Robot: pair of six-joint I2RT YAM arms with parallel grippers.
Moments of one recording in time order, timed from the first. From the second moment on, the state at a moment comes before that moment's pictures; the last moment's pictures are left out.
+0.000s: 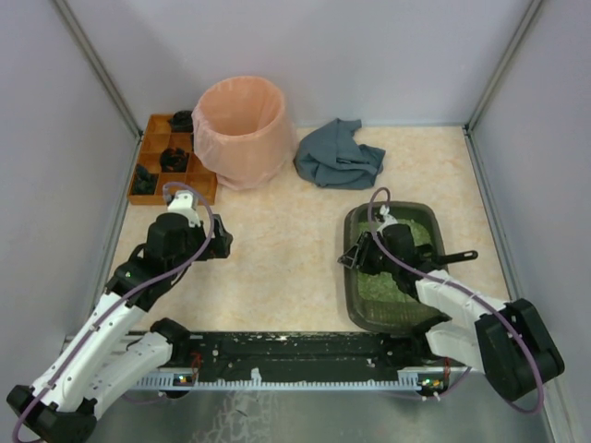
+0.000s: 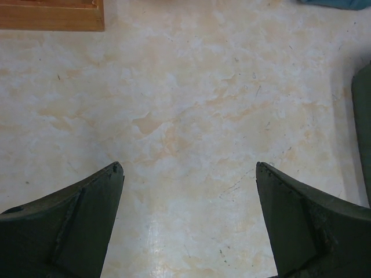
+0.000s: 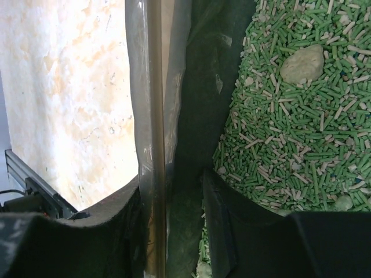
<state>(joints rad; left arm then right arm) -0.51 0.71 0.75 -0.58 -0.25 -0.38 0.42 1.08 0.34 0.10 -0.30 0.72</state>
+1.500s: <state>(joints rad) -0.51 0.66 0.74 -0.57 -0.24 -0.37 1.00 1.74 1.08 0.05 0.08 0.68</state>
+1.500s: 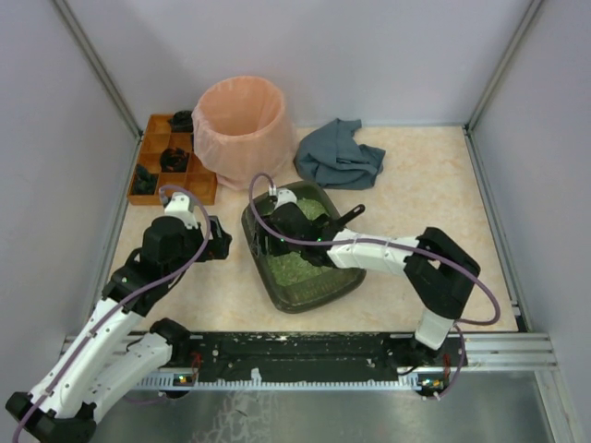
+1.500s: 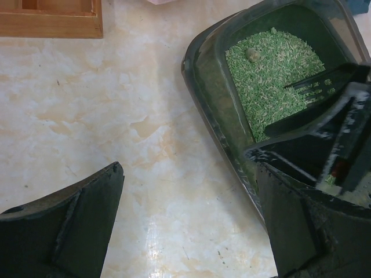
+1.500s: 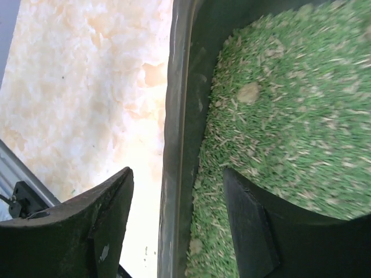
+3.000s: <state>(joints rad) -0.51 0.66 0.72 -0.53 -0.15 -0.36 0.62 1.01 0.97 -0.55 0.38 0.46</state>
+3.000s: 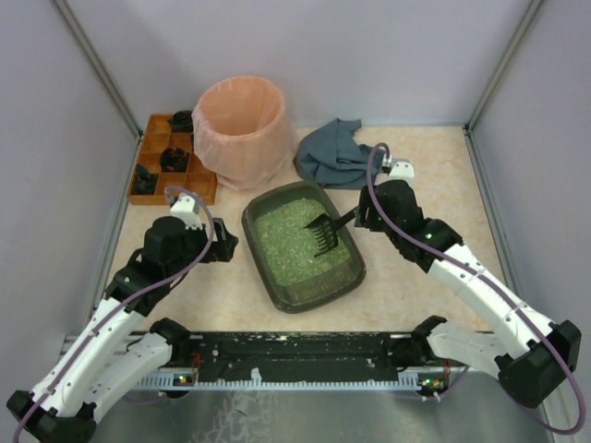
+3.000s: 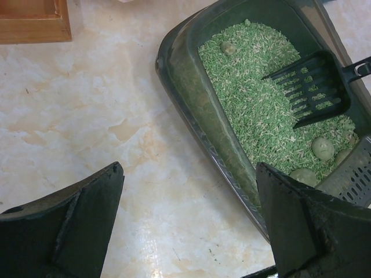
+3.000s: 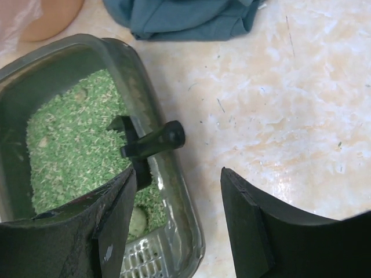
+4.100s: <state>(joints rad) -0.51 0.49 0.52 -0.20 0.07 -0.18 0.36 1.11 0.68 0.01 -0.23 0.46</state>
